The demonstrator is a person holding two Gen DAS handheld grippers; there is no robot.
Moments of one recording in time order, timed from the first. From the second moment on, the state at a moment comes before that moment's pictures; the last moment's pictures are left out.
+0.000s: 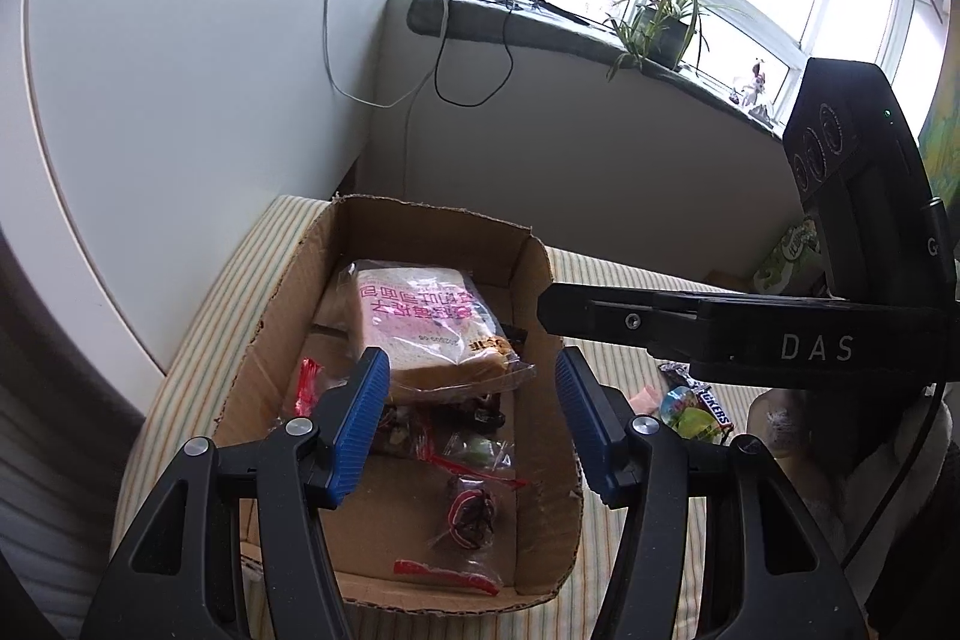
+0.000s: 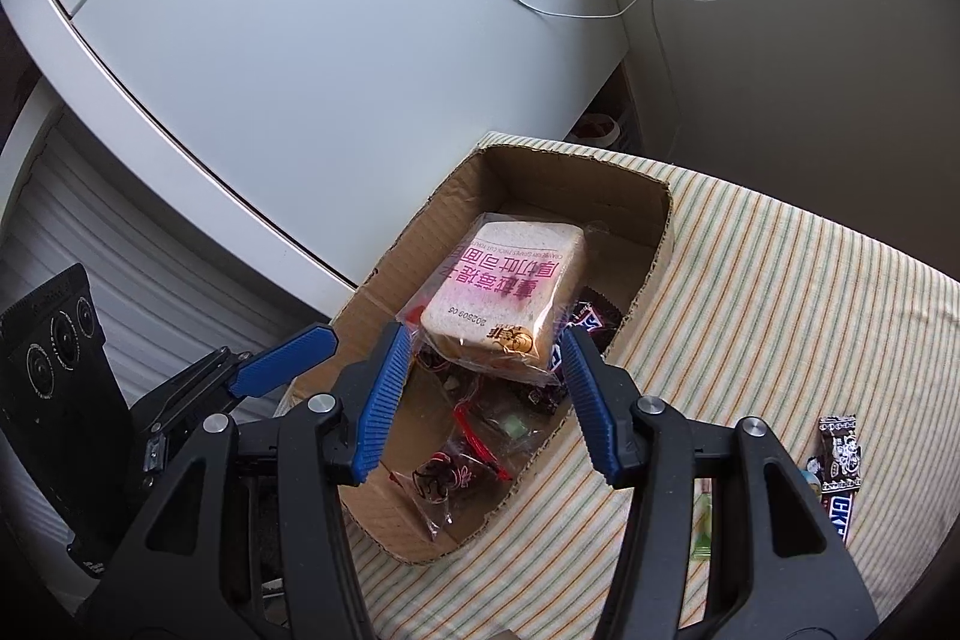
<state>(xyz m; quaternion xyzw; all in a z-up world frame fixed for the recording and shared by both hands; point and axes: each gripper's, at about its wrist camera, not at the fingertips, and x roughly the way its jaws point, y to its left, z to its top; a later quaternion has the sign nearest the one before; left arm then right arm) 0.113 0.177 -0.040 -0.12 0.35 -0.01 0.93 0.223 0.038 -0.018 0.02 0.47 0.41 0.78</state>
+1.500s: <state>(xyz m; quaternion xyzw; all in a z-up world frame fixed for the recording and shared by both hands) 0.143 0.003 -0.109 -0.08 0.43 -0.14 0.89 0.256 -0.155 -0.111 0.05 0.54 0.32 0.78</state>
